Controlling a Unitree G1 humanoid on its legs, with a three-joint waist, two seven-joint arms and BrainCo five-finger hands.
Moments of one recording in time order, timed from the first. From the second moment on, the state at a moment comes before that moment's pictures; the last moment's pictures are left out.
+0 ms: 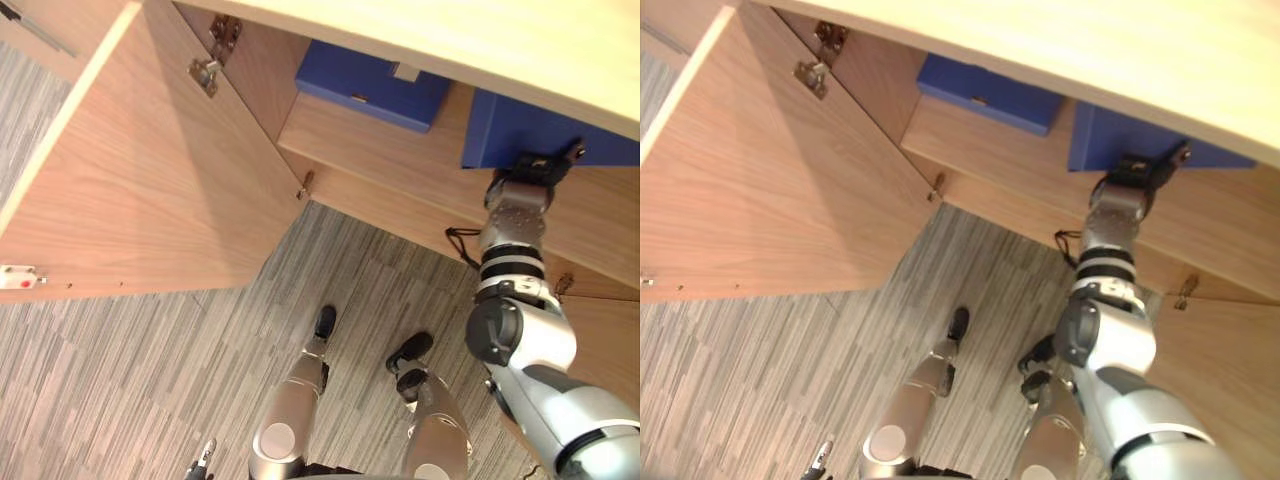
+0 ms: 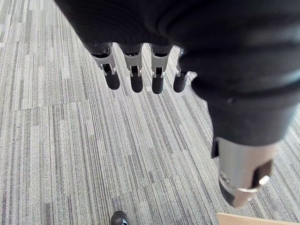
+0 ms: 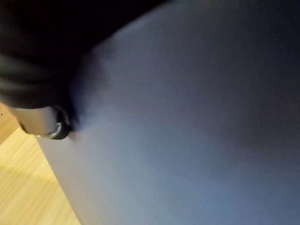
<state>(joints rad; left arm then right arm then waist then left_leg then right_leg) 0.23 0.00 0.40 0.87 -0.52 -0.03 0.02 -1.10 -0.29 -0.57 0.84 1.19 -0.23 -0.39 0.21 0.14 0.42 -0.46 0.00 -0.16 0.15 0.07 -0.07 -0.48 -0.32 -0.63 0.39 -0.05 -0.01</state>
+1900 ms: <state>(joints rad) 0.16 -0.02 0.29 0.83 -0.55 -0.03 0.11 -1.23 -0.41 -0.46 0.77 1.16 -0.34 -0.56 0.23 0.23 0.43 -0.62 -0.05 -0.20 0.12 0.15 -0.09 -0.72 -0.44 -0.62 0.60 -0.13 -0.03</state>
